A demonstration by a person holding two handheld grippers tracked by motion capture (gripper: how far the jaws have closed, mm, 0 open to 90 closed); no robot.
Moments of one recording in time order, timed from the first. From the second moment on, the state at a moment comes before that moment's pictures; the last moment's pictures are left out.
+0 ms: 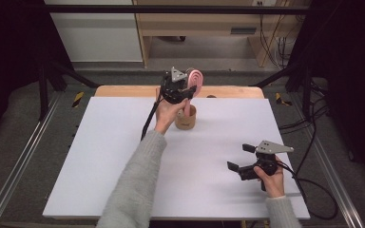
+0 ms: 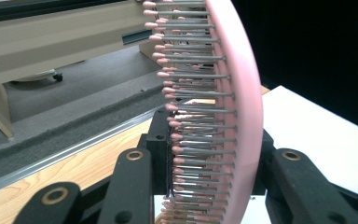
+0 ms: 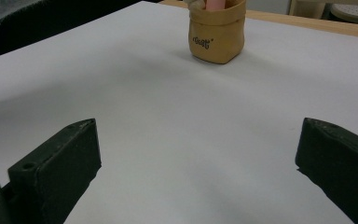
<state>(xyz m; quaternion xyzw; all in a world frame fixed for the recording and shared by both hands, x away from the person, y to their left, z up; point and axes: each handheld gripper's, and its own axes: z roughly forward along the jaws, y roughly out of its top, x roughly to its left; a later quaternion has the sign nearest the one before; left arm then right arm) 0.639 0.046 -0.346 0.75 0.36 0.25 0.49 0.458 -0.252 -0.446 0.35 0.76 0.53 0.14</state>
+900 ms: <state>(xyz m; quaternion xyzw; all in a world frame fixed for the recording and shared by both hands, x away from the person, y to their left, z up) 0.623 0.037 -0.362 0.76 0.32 0.26 0.50 0.458 -0.251 -0.447 0.35 0.76 0.53 0.14</state>
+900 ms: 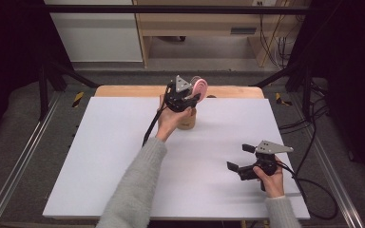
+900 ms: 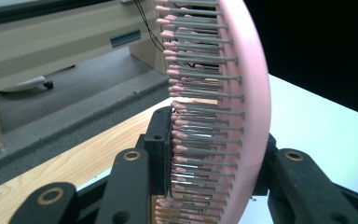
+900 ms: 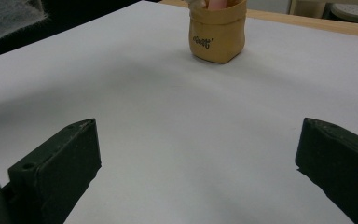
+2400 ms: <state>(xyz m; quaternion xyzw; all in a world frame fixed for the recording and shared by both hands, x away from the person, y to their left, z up) 0.606 0.028 -0.374 0.78 0.29 0.25 0.50 0.459 -0.250 -0.448 0.35 0.76 0.53 0.14</state>
